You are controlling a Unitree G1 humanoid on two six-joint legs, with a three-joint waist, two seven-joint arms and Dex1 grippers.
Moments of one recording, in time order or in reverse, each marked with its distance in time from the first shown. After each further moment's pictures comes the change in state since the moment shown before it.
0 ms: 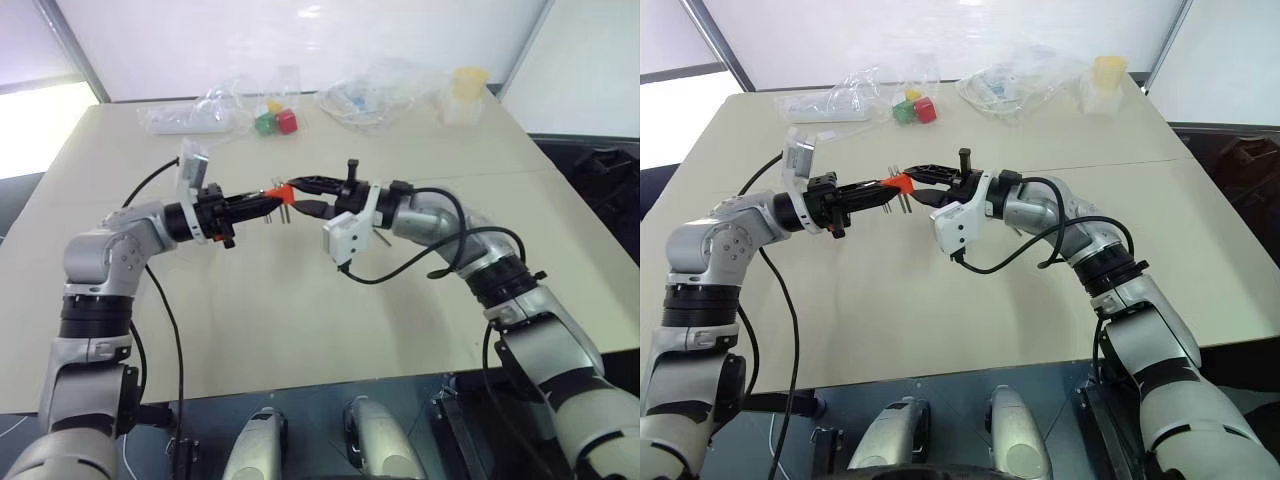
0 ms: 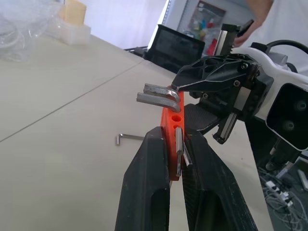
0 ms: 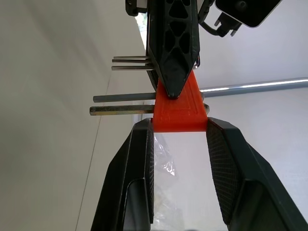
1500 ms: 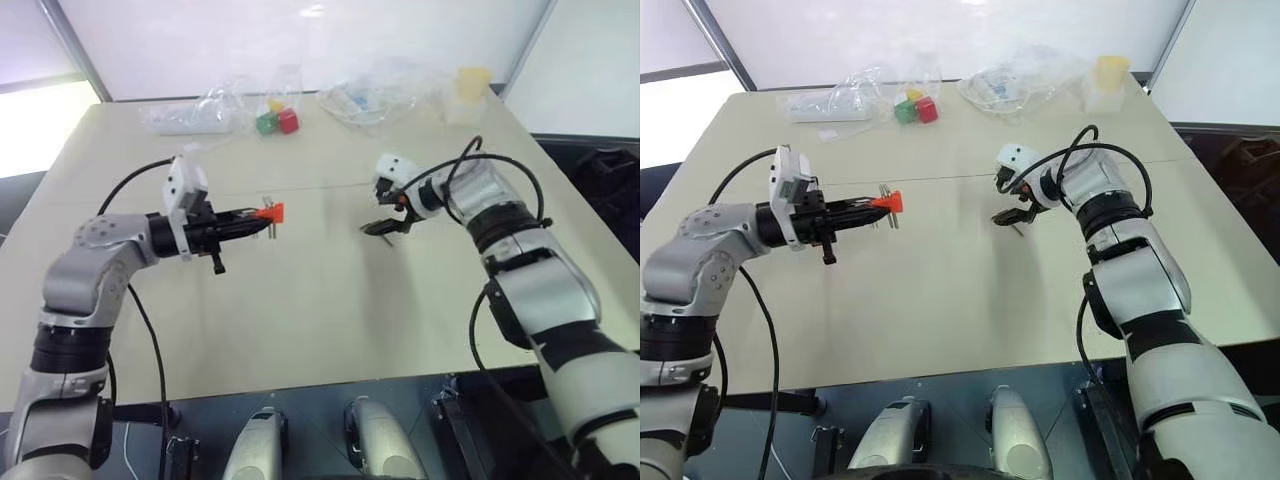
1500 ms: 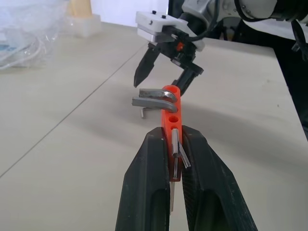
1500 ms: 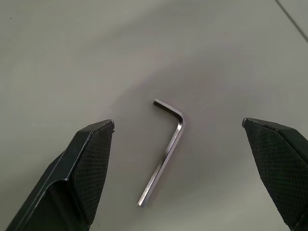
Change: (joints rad) left arm 0.167 0.097 -0.025 -0.216 0.124 -0.197 0.004; right arm -0.357 0.077 -0.089 0.735 0.310 1.128 0.676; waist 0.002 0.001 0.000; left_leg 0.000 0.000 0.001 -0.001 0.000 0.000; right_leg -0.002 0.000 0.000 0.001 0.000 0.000
